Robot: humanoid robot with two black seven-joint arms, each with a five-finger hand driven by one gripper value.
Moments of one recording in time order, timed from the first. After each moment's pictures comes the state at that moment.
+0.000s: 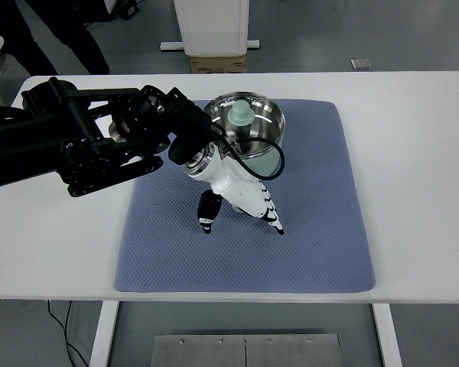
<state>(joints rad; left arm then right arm) -1.43 0.19 0.08 -1.08 1.84 -0.46 -0.61 -0.02 0.00 0.42 0.10 -0.54 -0.02 0.06</state>
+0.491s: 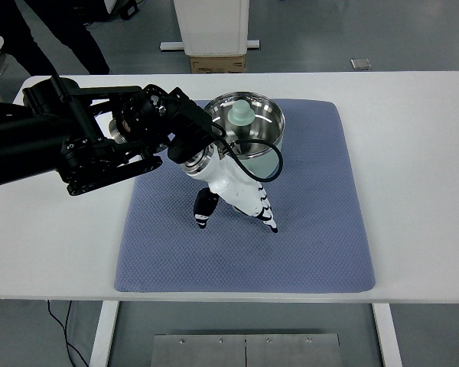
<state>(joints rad) -1.44 0.20 0.08 -1.08 1.89 -0.46 -0.61 -0.02 0.00 0.42 0.10 -0.54 -0.02 0.06</state>
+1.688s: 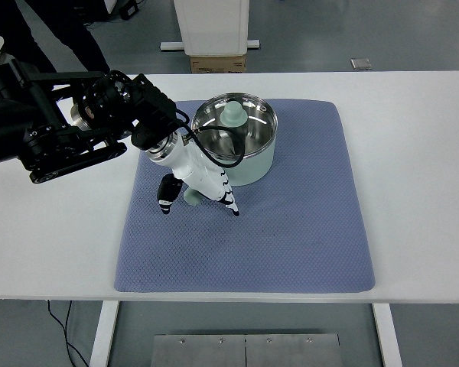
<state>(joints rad) -1.48 0.32 0.16 -1.09 1.89 -0.46 -0.61 -0.02 0.00 0.42 0.10 -0.54 -0.02 0.06</state>
